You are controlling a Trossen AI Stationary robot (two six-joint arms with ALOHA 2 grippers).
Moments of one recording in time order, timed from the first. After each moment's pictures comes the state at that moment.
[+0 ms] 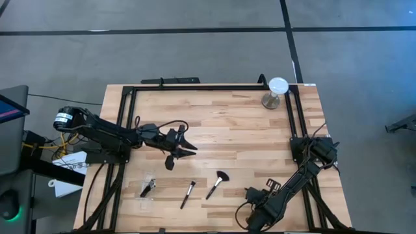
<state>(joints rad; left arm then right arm) -0.10 1.33 0.40 0.94 0.18 -0.10 0.83 2.04 1.42 -1.17 0.02 1.29</state>
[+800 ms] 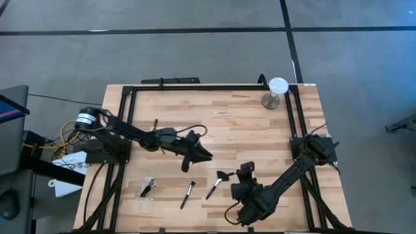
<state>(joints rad) -0.12 1.62 0.63 0.96 0.20 -0.48 0.74 2.03 1.54 -1.30 0.81 0.56</state>
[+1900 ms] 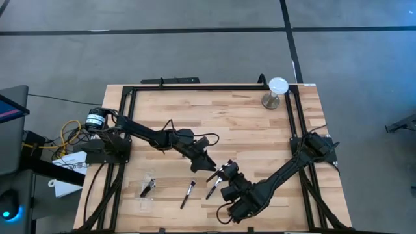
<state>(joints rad) -0.11 1.74 0.82 0.62 0.42 -0.82 0.67 2.03 1.55 -1.02 1.07 -0.10</state>
